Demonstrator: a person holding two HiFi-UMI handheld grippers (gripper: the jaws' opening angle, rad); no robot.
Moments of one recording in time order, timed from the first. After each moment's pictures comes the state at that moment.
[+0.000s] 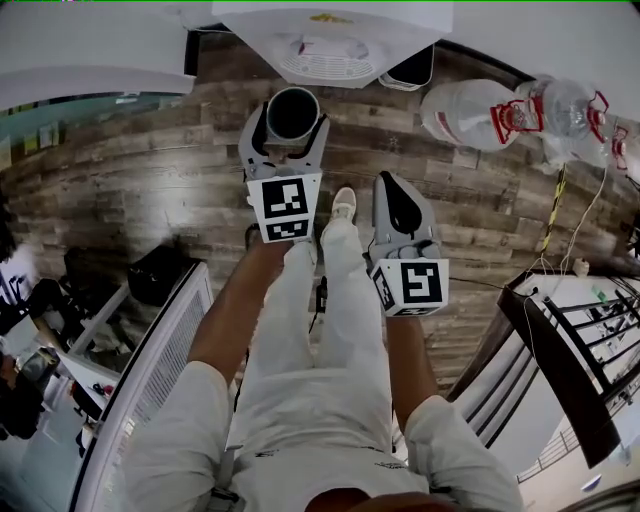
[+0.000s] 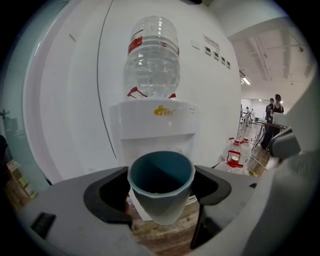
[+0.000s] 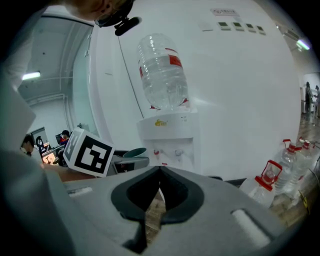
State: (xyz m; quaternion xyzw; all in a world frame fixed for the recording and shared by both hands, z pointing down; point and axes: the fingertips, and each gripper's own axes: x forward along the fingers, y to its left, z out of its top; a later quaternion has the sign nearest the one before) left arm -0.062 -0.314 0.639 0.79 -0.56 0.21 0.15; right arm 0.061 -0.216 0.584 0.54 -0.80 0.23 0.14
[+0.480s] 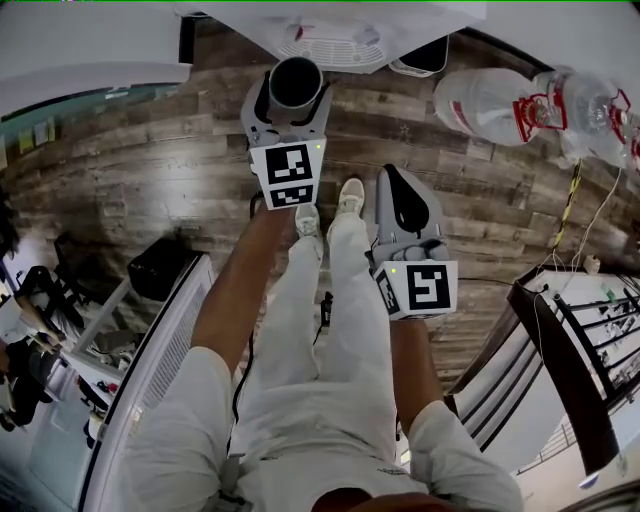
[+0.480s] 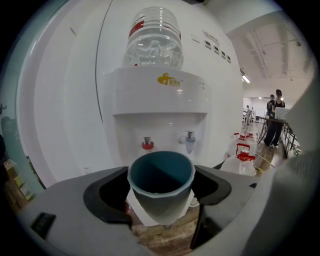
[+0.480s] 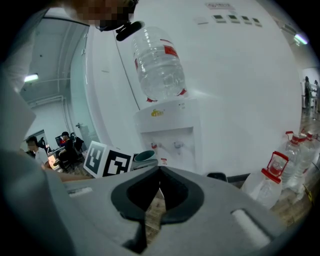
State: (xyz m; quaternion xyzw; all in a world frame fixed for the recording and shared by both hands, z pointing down) left arm -0.059 -0.360 0.723 0.79 -0.57 0.20 0.14; right arm 0.058 -0.235 0.632 0.54 -0.80 0.24 0.14
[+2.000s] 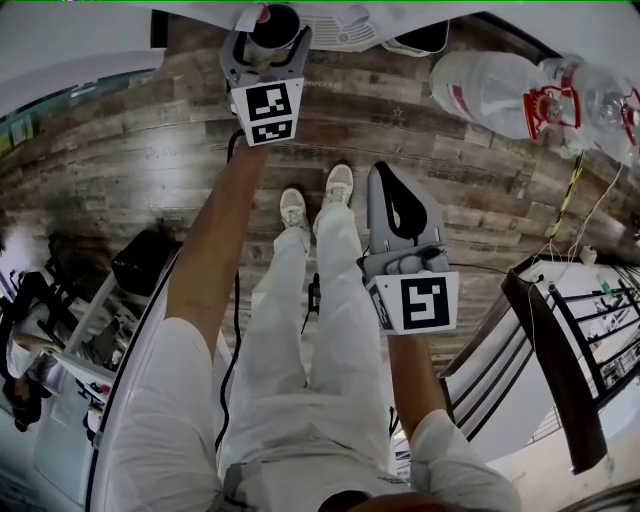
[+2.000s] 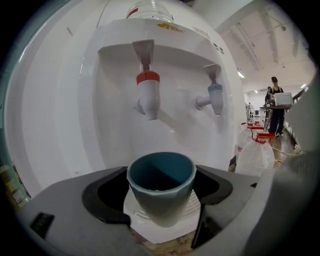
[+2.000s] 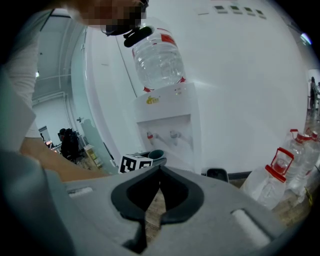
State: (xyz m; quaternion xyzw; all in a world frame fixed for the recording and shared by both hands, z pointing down) left arm -0.056 -0.442 0.832 0.79 -0.58 0.19 0.07; right arm 0.070 -0.245 0.679 0.52 -0.80 0.24 0.16
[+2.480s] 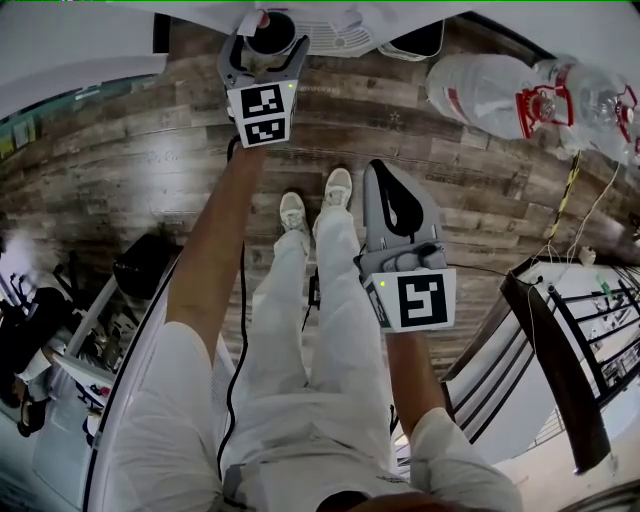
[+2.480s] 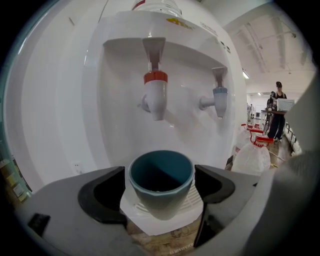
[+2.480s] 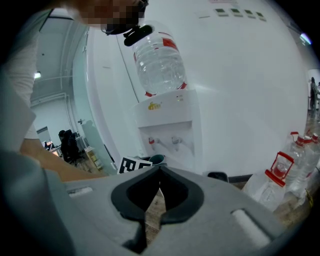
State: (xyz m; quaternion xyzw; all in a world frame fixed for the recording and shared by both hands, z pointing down) left arm -0.061 -0.437 0.833 0.79 -0.57 0.21 0.12; right arm 0.068 -0.250 0.662 0.52 -0.81 0.24 0.15
